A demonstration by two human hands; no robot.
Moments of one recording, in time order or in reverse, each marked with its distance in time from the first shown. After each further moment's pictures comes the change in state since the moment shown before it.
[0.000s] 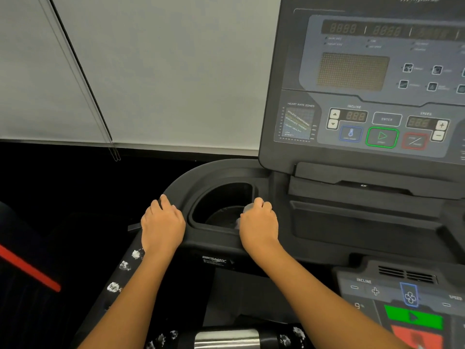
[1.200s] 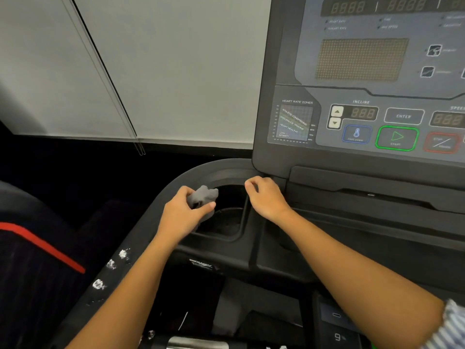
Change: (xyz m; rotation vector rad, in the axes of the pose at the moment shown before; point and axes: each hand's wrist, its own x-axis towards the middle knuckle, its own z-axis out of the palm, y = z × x) left_hand -0.006 0.081 -0.046 -0.534 -0.199 -0.107; right_hand 0.073 0.064 -0.022 0.778 -0.116 -0.158
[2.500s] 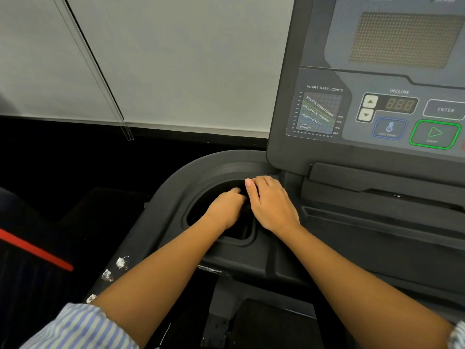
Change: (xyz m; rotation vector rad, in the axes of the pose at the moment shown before) left_hand 0.074 -0.011 0.091 0.599 -0.482 0.435; right_hand 0.004 0.009 0.033 -0.288 0.144 -0.131
